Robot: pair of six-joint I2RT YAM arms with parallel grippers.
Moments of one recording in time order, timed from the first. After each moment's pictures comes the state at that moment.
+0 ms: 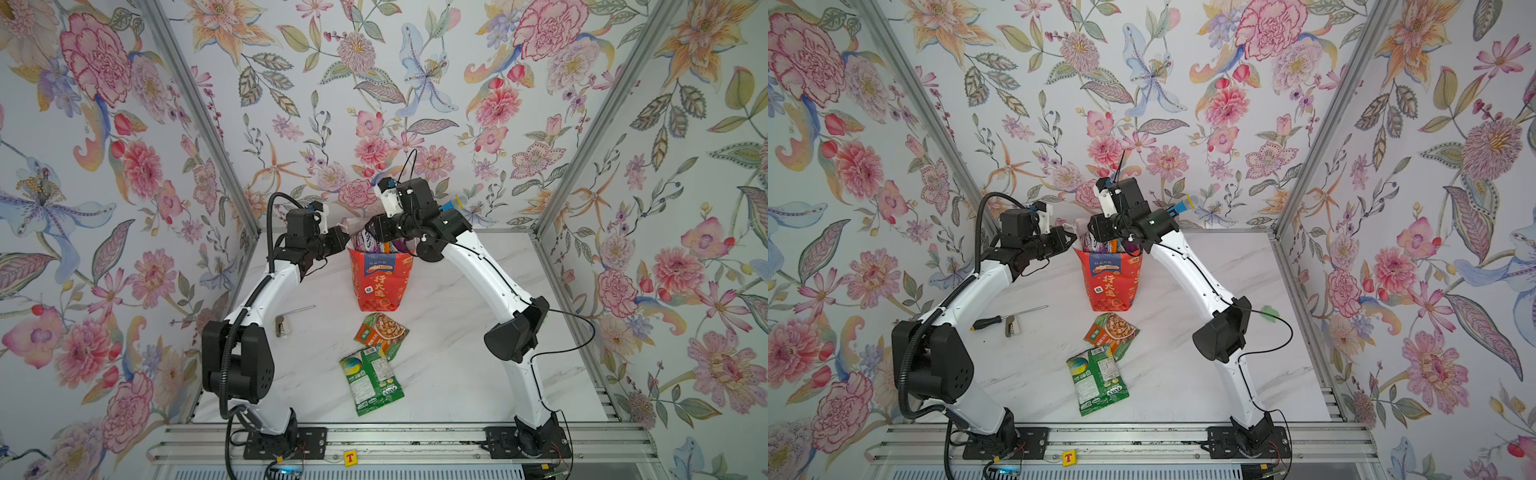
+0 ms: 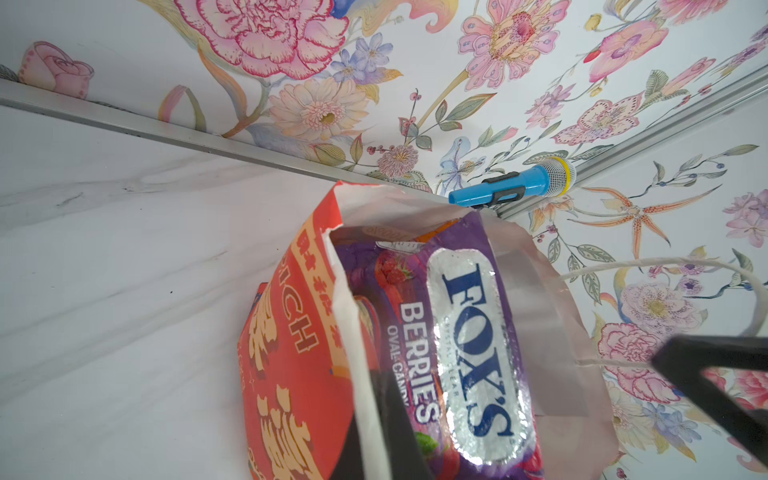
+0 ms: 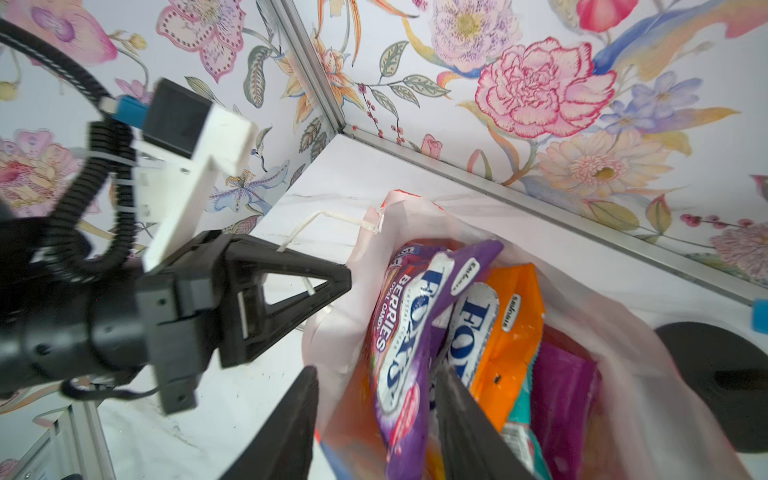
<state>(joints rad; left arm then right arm) -0.15 1.66 1.42 -0.27 0.43 -0.49 0.71 2.13 2.46 -0.86 -0.16 0.22</state>
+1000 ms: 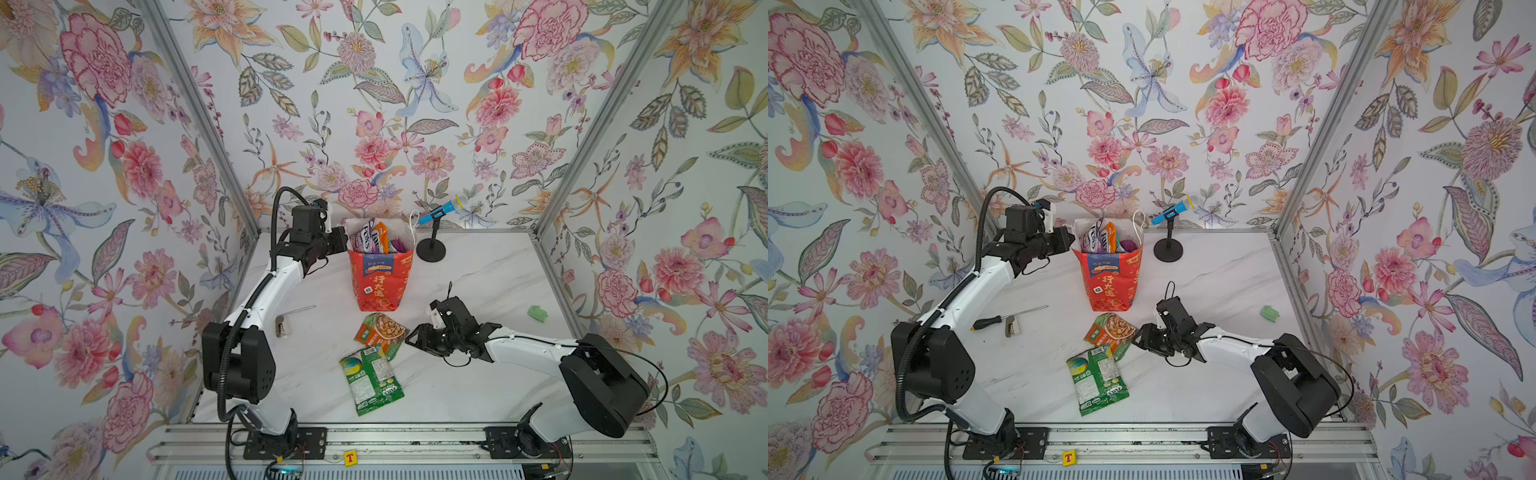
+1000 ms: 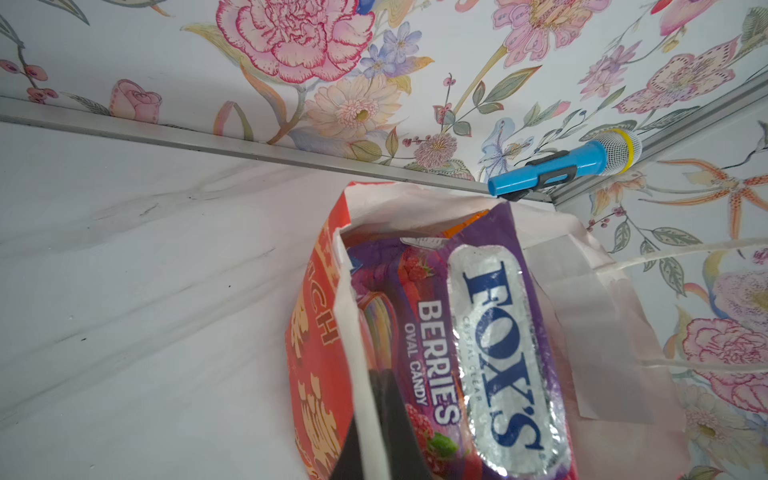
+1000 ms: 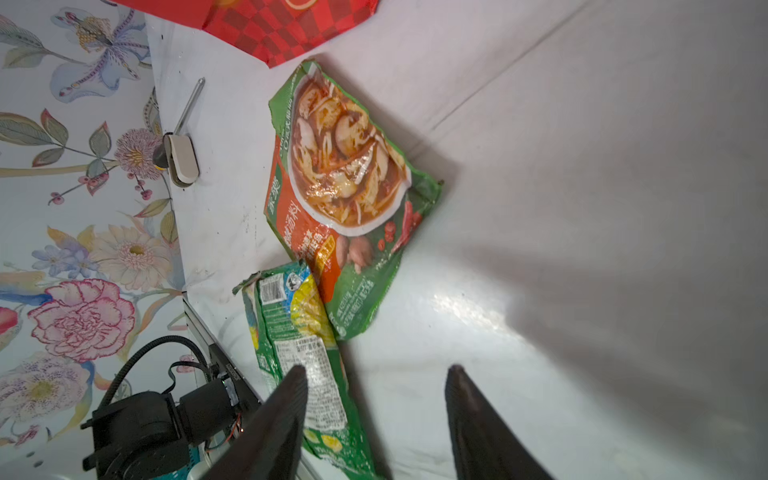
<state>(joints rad) -0.19 1.66 1.50 -0.42 0.28 -0.37 0.71 1.52 0.69 0.01 -0.39 0.92</state>
